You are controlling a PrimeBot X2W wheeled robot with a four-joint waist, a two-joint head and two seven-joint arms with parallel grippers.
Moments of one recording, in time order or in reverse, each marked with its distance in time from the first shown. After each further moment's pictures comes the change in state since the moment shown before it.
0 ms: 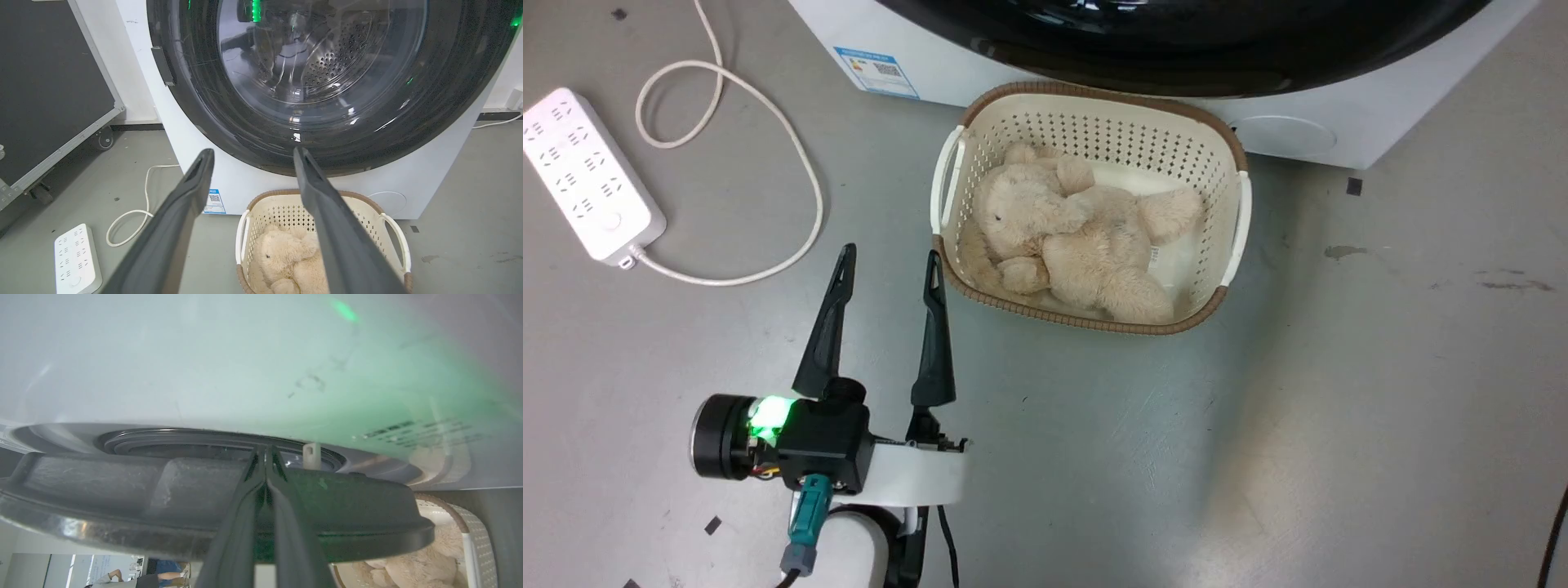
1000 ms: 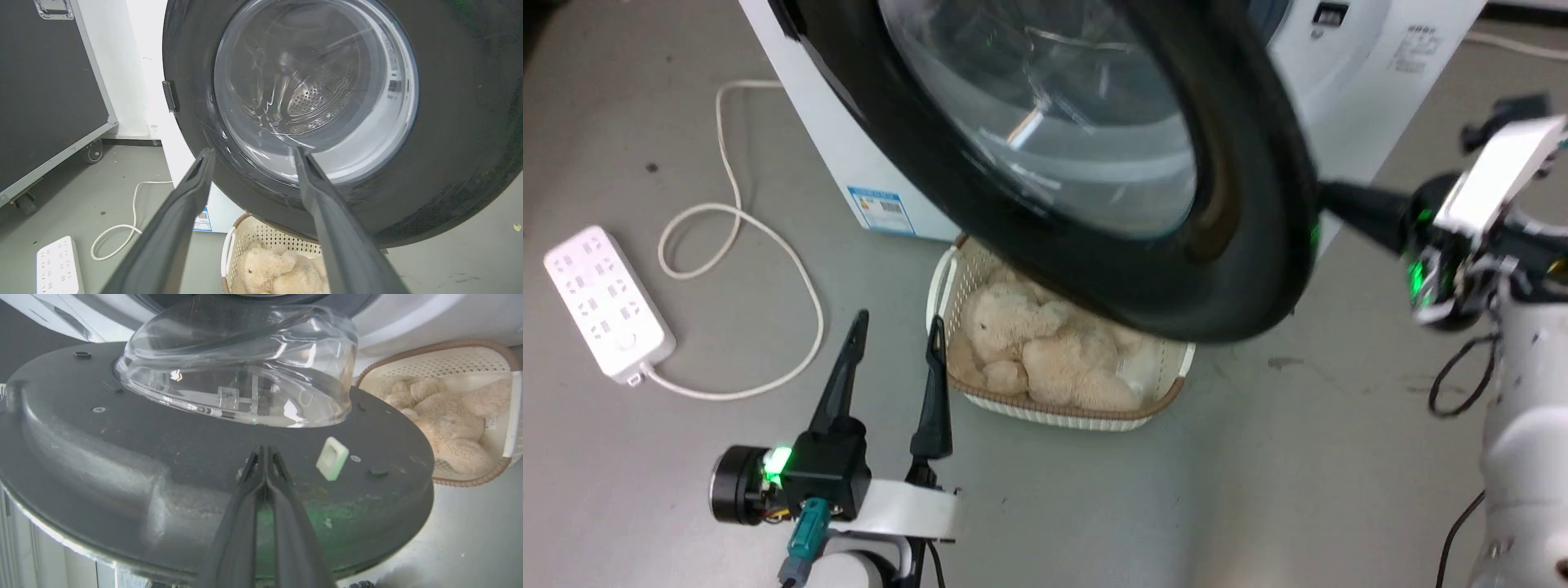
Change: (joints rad) left arm 0.065 0.013 0.004 0.099 -0.077 -0.038 -0.021; right arm 0.427 0.146 0.059 -0.165 0.110 -0.001 0.334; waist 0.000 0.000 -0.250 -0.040
